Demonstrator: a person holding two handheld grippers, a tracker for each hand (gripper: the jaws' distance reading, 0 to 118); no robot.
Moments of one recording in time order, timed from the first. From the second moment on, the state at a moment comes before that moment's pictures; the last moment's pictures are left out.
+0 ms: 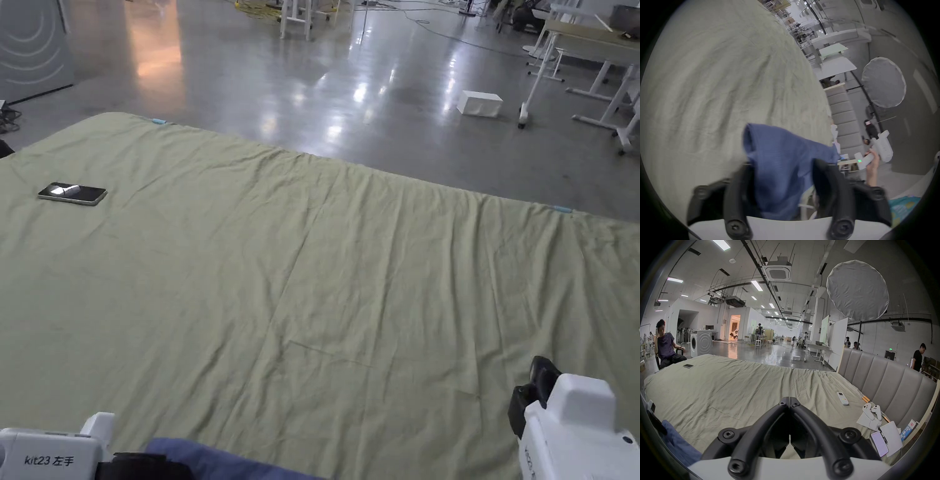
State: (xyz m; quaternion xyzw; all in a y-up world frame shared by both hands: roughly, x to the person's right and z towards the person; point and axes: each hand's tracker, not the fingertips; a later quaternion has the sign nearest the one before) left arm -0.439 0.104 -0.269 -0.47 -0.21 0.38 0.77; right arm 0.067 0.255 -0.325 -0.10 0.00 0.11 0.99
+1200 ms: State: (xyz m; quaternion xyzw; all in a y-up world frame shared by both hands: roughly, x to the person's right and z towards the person) left arm -0.432 0.241 -0.246 -0.50 -0.06 0.21 0.84; right arm 0.070 0.247 -0.324 -0.10 0.02 0.09 0.99
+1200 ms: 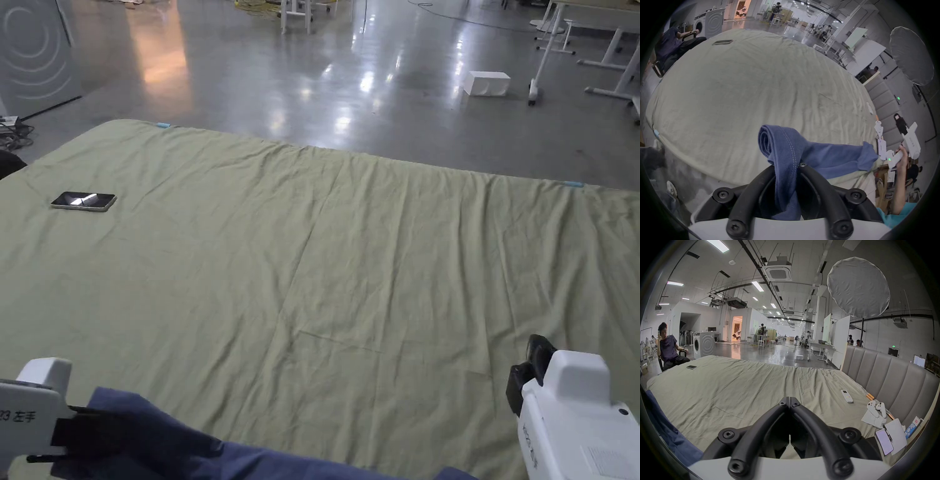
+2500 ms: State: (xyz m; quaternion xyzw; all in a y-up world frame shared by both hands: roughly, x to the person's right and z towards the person) left arm -0.240 0.182 -0.292 -0.55 -0.13 0.22 0.80; right arm 0.089 0.235 -0.318 -0.13 0.00 0.07 0.99
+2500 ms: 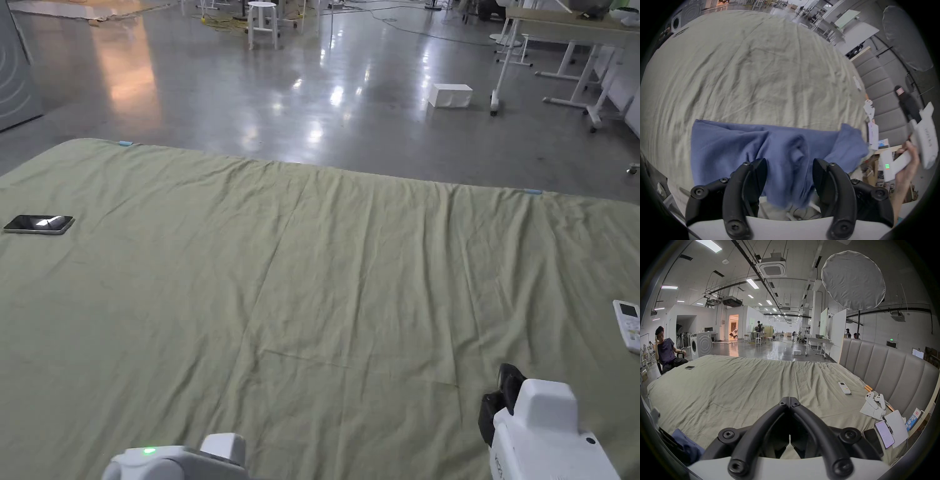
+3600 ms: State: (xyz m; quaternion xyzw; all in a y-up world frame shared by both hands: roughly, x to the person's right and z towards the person) left arm -0.256 0.155 -0.285 -0.50 -0.16 0.23 0.82; right arm 0.096 0.235 -0.318 -0.14 0.00 0.08 0.99
